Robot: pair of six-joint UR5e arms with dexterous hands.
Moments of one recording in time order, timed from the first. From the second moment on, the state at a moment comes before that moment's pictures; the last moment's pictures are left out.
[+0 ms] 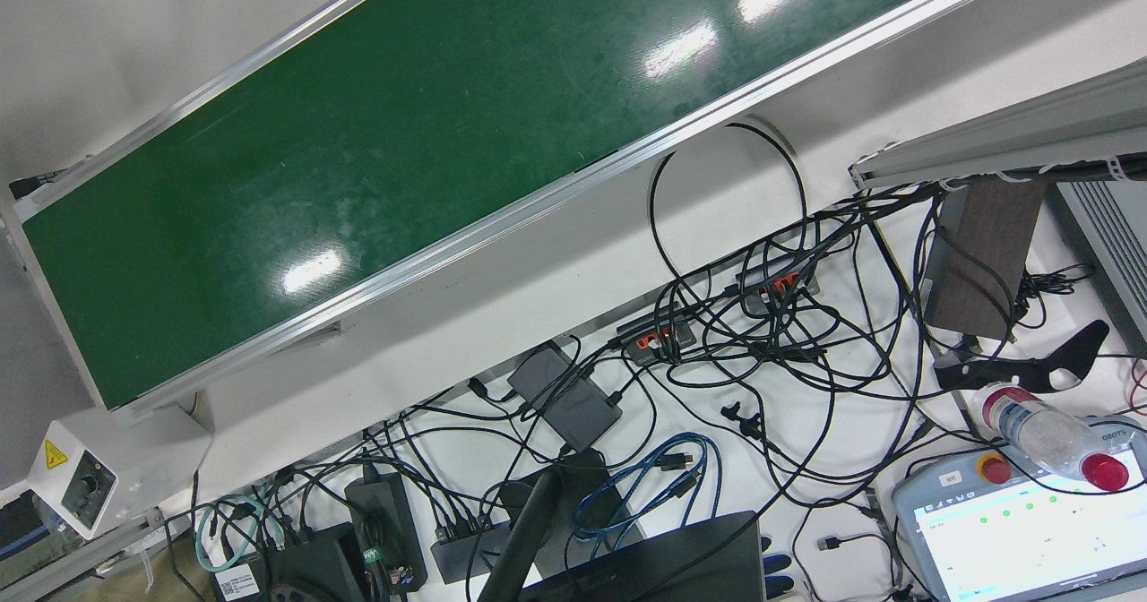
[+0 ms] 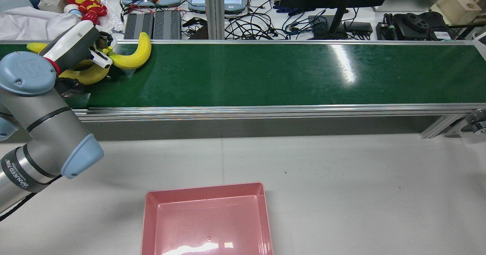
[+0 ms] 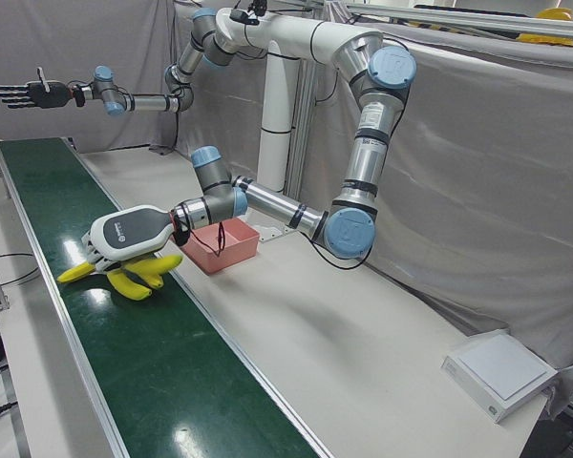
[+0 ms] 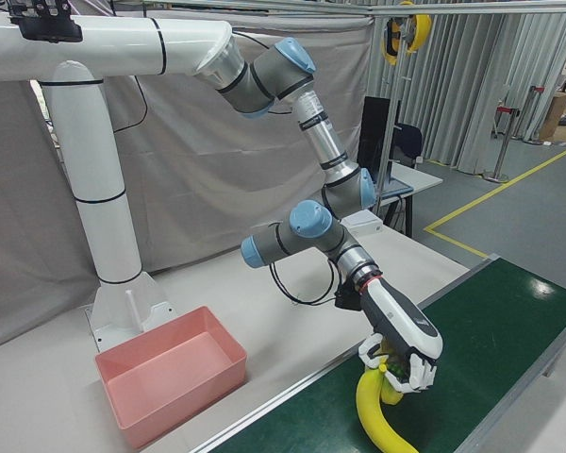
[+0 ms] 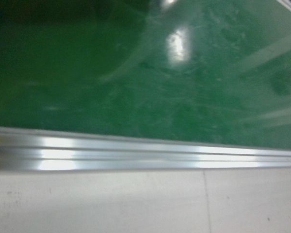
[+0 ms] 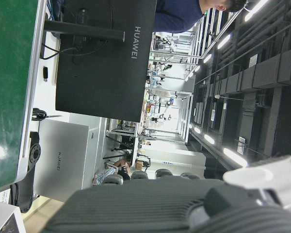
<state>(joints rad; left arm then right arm) -0.90 -2.21 -1.77 0.83 1.14 1.00 1.58 -1.54 1.64 -3.29 -1.58 -0.10</state>
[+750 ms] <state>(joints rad) -0.92 -2.20 -2.15 1.02 1.42 0.98 1.58 -1.54 1.64 -3.29 -1.58 -0.10</state>
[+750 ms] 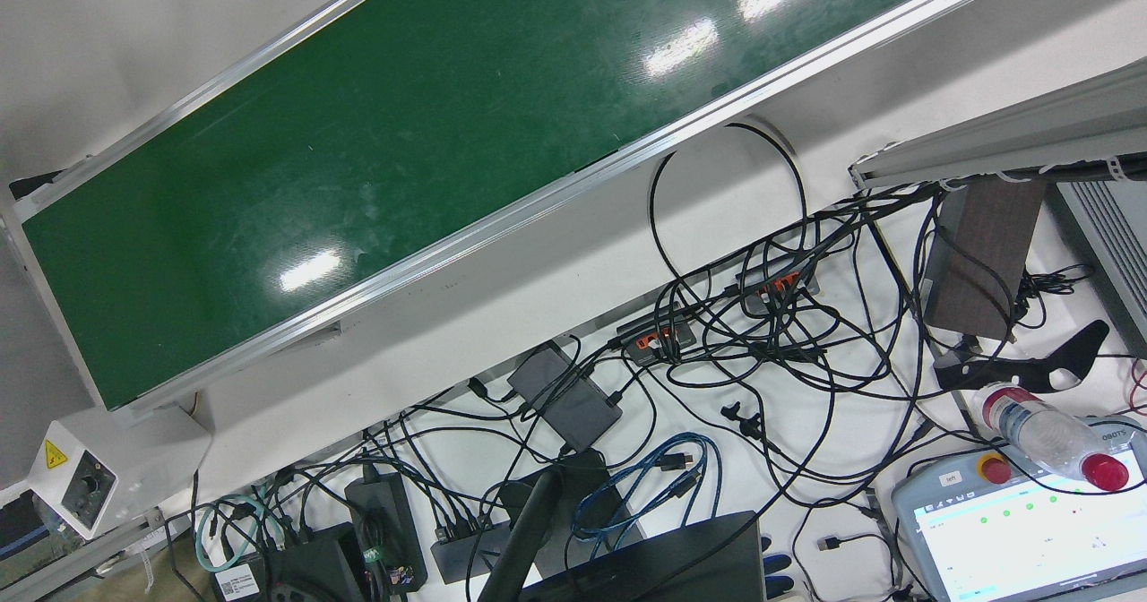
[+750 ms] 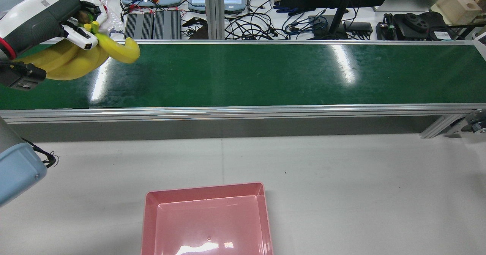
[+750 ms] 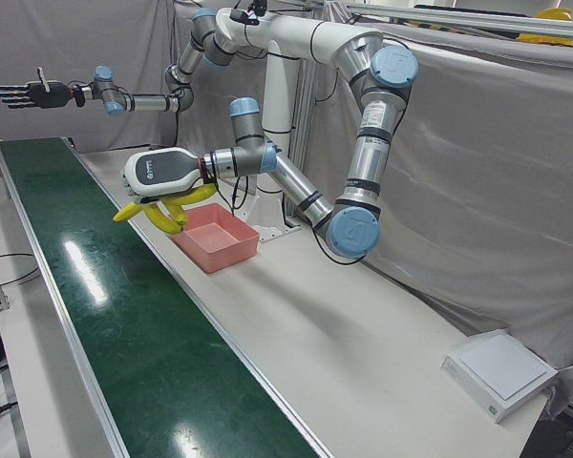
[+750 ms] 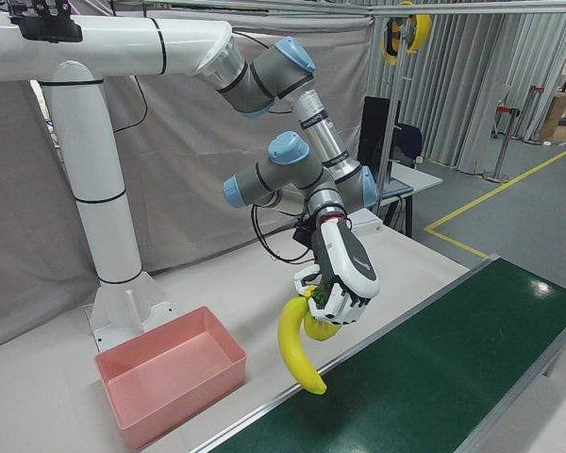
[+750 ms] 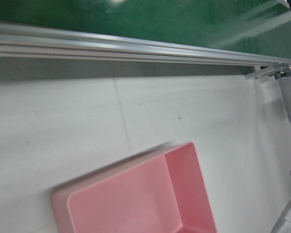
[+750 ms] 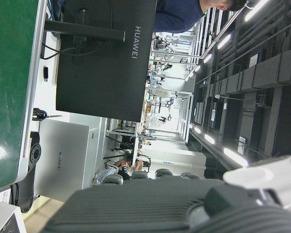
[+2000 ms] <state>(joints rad) -0.44 -2.19 -2.20 1.05 1.58 0.88 1.57 -1.54 1.64 -3.29 -1.58 -0.10</state>
